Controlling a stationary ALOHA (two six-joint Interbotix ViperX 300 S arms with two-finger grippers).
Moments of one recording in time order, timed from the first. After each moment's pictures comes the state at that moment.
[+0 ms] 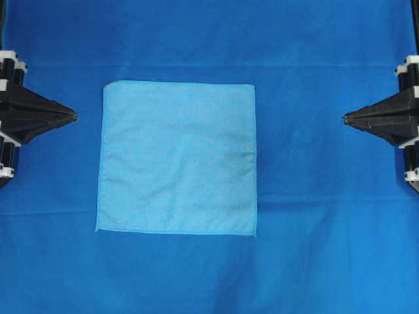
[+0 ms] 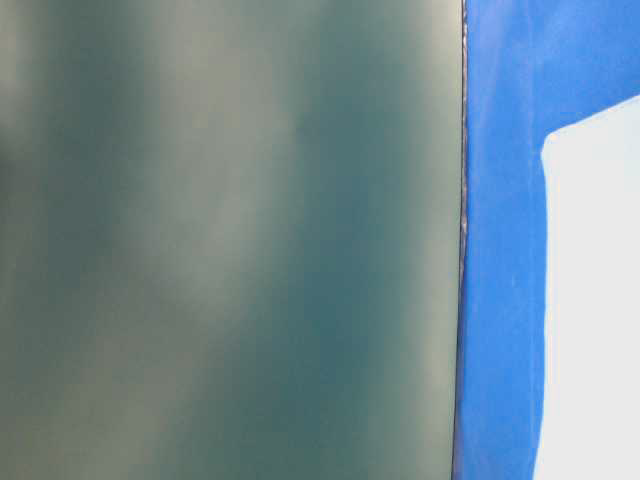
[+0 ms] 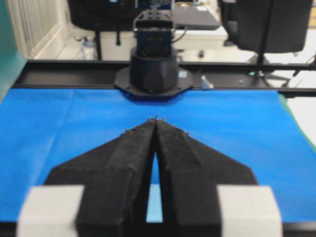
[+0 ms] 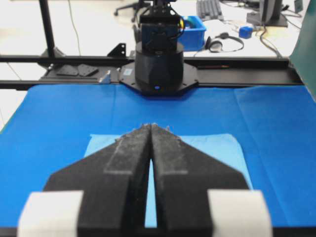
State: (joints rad) left arm 0.00 -0.97 1.18 0.00 -0.29 0.00; right arm 0.00 -0.97 1.18 0.00 -0.29 0.00
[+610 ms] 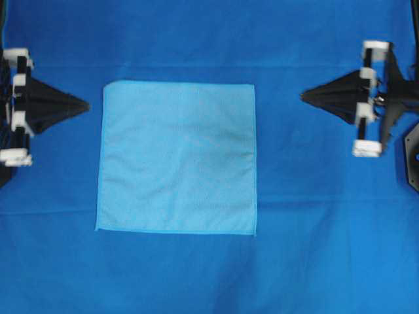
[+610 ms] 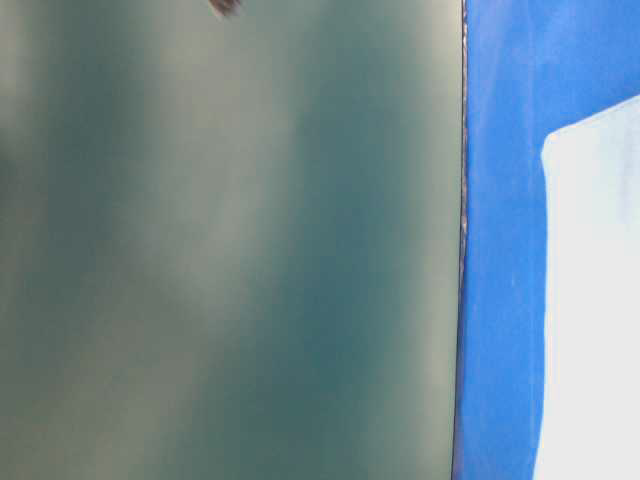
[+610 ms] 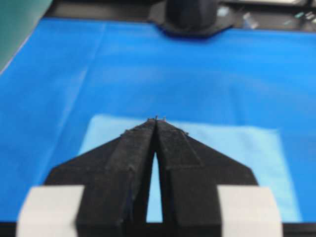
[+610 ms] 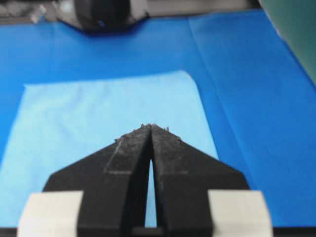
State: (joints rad) left arm 0.11 -0.91 1.22 -0.02 -0.19 0.02; right arm -0.17 -0.65 1.08 0.00 -0.26 0.00
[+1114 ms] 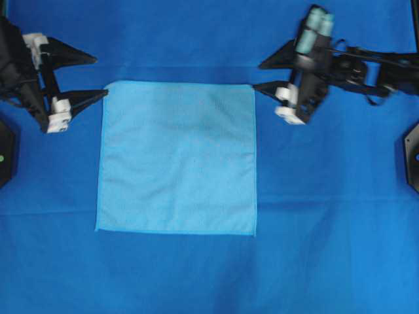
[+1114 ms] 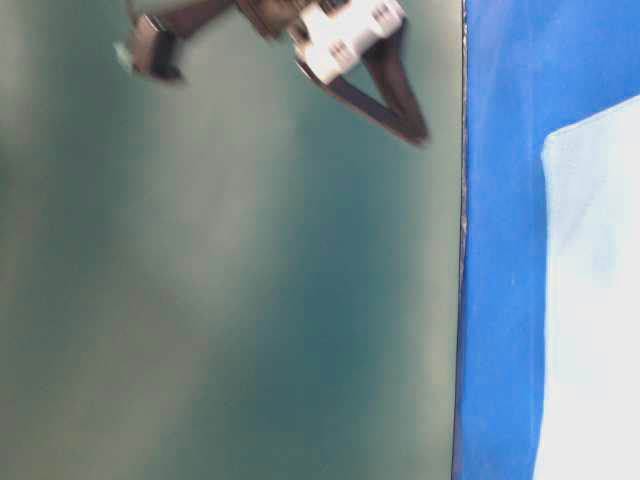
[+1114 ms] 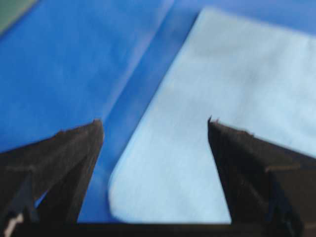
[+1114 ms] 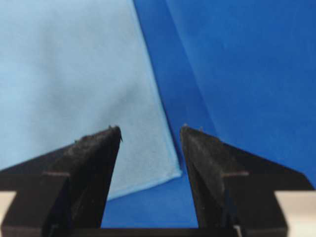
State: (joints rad) left arm 0.39 -0.58 1.25 -0.02 -0.26 0.01; right arm -0.34 -0.12 0.83 -0.02 -0.12 0.00
